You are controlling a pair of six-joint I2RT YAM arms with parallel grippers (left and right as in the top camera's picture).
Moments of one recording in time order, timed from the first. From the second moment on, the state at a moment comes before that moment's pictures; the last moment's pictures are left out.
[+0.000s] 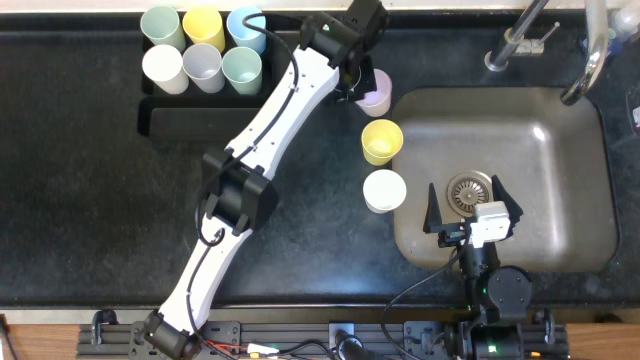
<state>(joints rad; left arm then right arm) -0.58 2.59 2.67 -1.36 0.06 -0.79 0.05 0.01 0.02 -0.01 -0.07 -0.09</state>
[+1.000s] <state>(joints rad) 0.07 1.61 1.69 -1.20 -0.08 -0.85 0.05 0.01 0.02 -0.02 -0.07 -0.09</state>
